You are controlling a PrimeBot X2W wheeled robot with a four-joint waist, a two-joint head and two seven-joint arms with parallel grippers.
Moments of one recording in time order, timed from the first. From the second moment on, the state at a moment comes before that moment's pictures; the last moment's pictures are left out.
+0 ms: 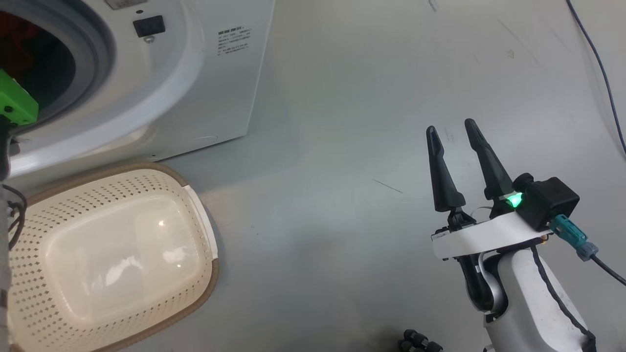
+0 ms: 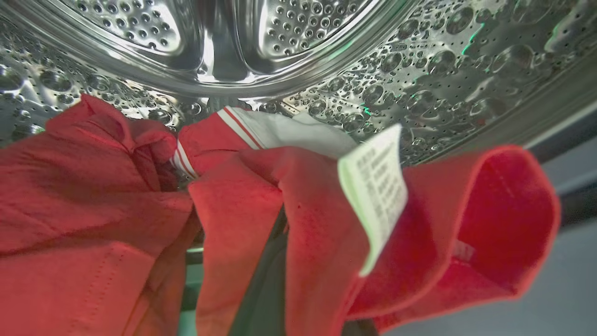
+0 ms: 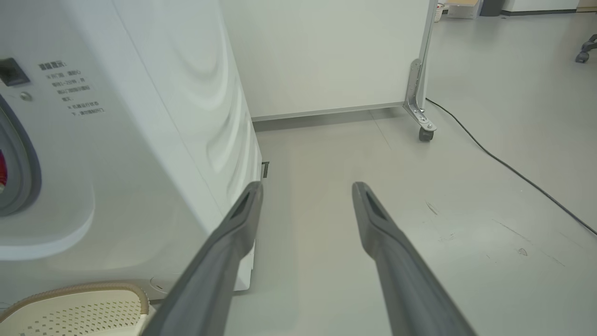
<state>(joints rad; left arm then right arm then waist) -0.83 0.33 -0.08 0.54 -0.64 -0.08 0.23 -0.24 -0.04 0.26 0.09 0.38 0.03 -0.25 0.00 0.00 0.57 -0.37</state>
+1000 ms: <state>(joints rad) -0.59 0.23 -0.16 0.46 -0.64 -0.12 -0.06 -0.19 -0.04 0.22 0.16 0.33 0.06 -0.25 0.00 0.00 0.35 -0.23</state>
